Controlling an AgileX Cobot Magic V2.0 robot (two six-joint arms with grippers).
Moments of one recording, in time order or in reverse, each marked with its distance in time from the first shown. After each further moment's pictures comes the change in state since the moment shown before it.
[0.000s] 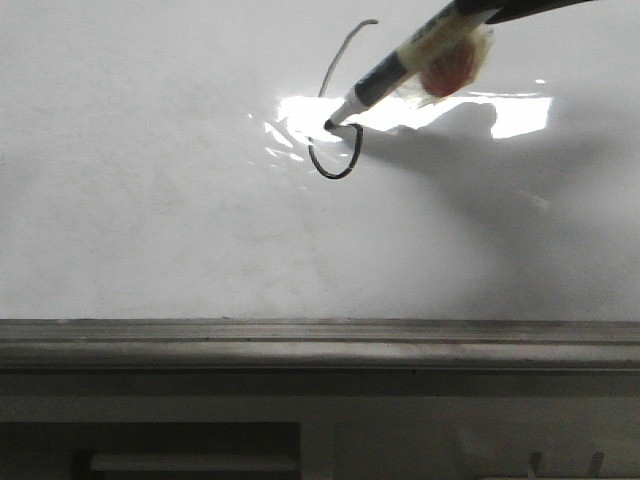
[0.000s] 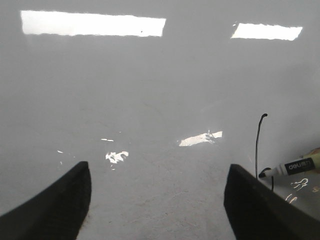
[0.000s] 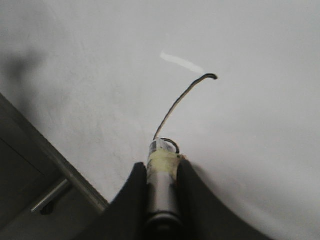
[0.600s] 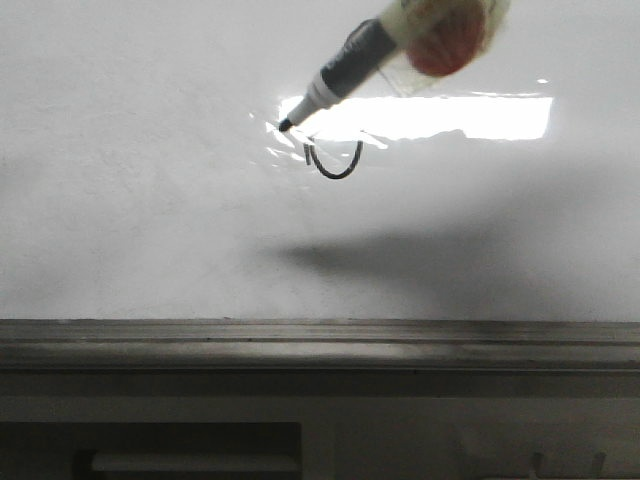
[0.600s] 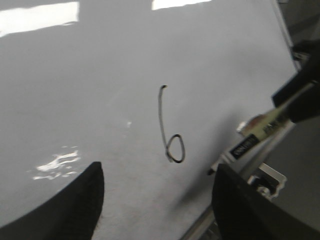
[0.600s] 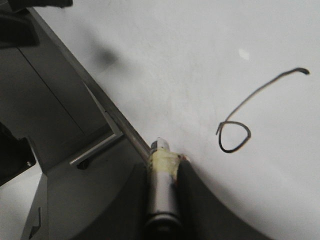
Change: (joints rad) left arm -0.087 0.049 -0.072 -0.134 0.264 0.281; right arm 0.024 -0.078 -0.104 -0.030 0.293 -0.012
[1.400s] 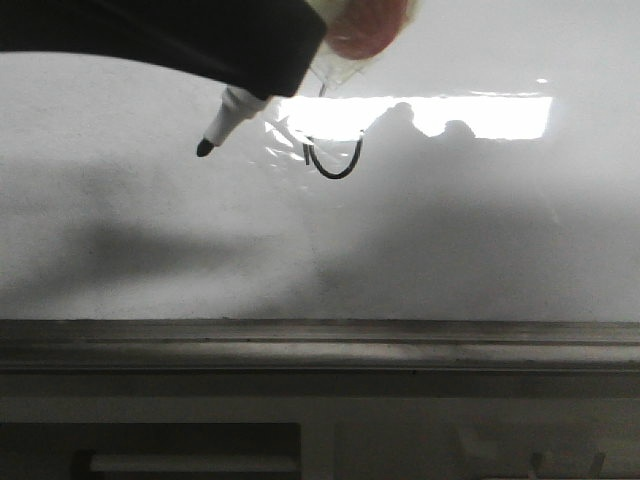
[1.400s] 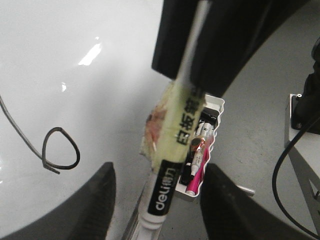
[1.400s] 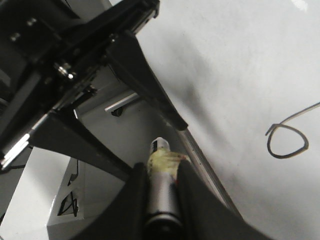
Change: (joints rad) left arm -0.455 0.400 -0.104 0.061 -0.178 0.136; right arm 0.000 0.194 -0.243 -0.030 0.296 -0.002
